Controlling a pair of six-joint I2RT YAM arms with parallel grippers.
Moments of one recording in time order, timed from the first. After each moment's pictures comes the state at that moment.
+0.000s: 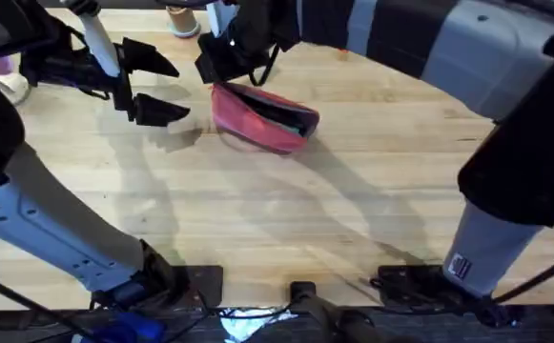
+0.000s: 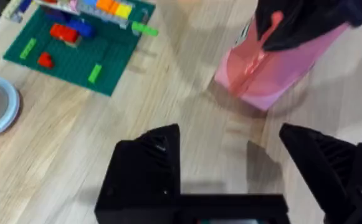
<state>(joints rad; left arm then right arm) 0.44 1.98 1.42 -1.15 0.97 1.70 0.76 2.08 1.86 -0.71 -0.13 0.26</state>
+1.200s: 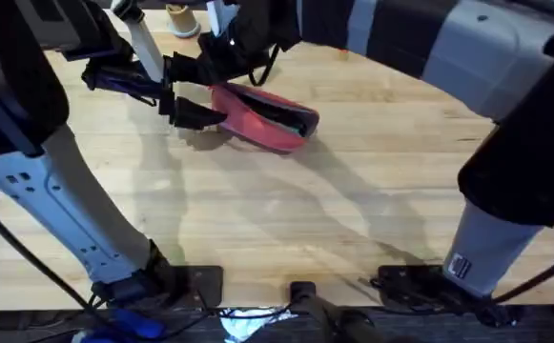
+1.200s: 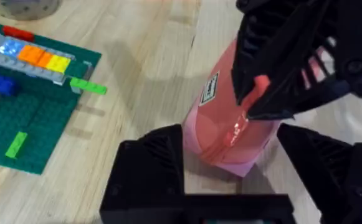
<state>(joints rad) 0.26 2.11 1.42 -1.20 1.13 1.70 0.76 2.08 1.86 -0.71 -0.13 0.28</state>
